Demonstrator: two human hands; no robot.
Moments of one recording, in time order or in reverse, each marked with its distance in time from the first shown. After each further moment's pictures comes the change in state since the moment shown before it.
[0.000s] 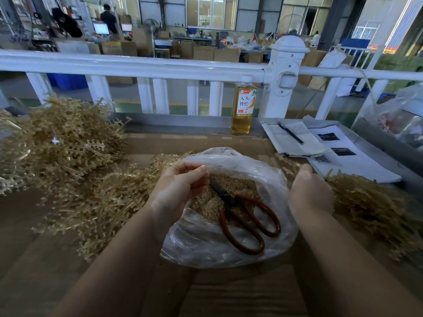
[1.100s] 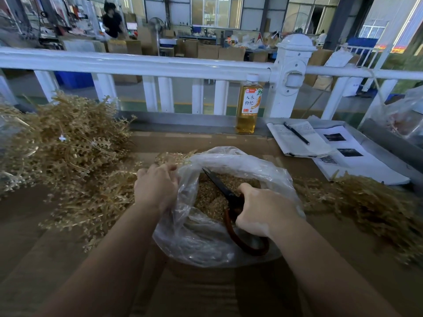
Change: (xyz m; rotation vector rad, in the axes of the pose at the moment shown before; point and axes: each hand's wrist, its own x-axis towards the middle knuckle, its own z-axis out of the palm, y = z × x) left_hand 0.033 -0.010 -0.055 1.499 0.365 0.208; right_hand -0.047 -0.056 -0.023 -0.048 -0.598 -0.414
